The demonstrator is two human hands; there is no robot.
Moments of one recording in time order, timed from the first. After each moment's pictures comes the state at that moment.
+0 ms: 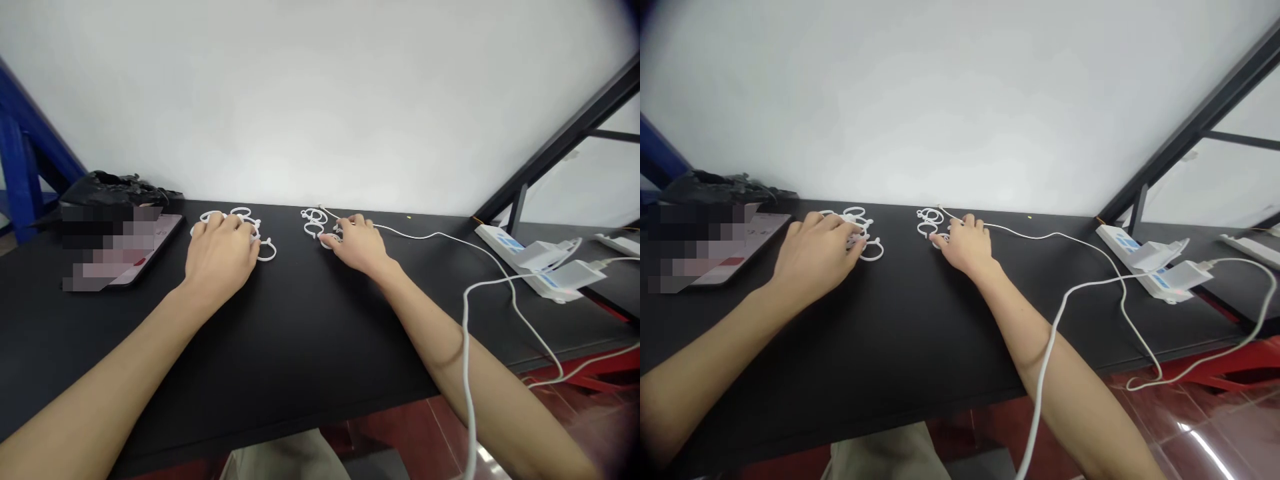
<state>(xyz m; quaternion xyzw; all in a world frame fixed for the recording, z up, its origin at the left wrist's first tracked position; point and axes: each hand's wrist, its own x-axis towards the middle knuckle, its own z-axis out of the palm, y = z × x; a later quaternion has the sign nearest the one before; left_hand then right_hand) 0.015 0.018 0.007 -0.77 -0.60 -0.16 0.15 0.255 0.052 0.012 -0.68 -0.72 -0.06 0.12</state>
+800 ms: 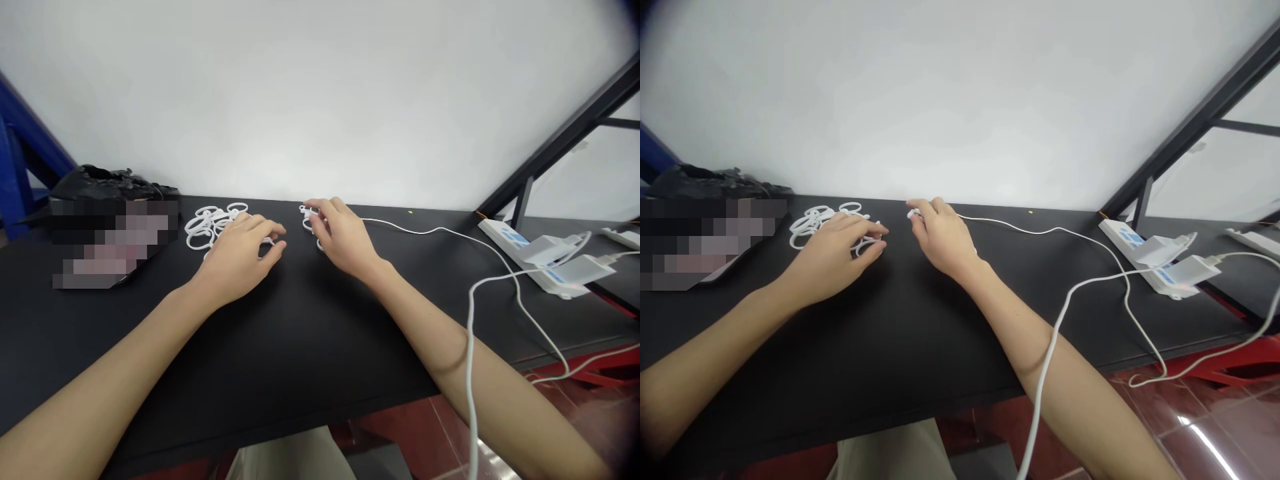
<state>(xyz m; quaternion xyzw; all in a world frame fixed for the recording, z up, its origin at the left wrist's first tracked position) 0.030 0.016 0.007 -0.83 -0.48 -0.30 -0.02 0.233 0.040 0.021 -0.48 -0.81 -0.01 0.33</state>
